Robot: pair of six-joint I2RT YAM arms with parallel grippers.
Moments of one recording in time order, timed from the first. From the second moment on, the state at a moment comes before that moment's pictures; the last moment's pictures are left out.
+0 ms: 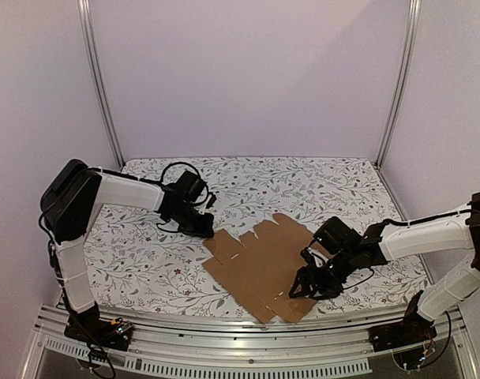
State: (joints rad) left arm -0.60 1.96 1.19 -0.33 0.16 -0.33; right arm 0.88 1.46 0.66 -0.35 -0.44 0.79
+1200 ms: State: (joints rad) left arm -0.66 1.77 0.90 -0.20 0.06 -0.53; right arm 0.88 1.20 0.46 -0.28 -0.38 0.97
